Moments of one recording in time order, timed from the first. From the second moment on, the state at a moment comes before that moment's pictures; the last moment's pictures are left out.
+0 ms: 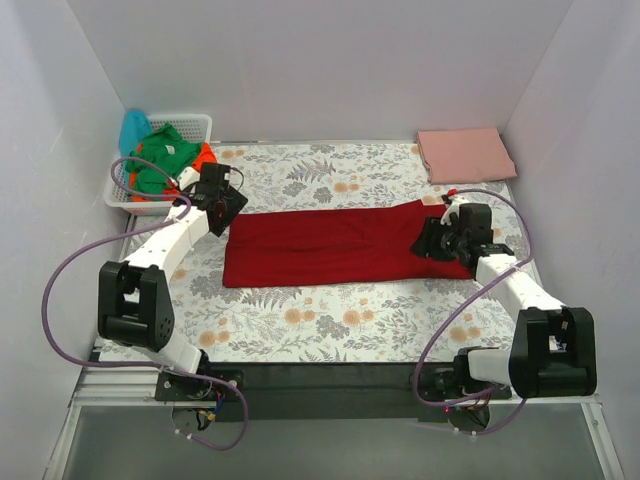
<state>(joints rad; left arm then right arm) -0.19 1.60 1.19 -0.51 -0.34 -1.04 0.11 1.25 0.67 -0.19 -0.34 0.22</state>
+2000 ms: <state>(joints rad) -0.33 1.82 1.16 -0.62 0.05 -0.78 -0.13 1.64 0.74 0.10 -0.45 0.60</state>
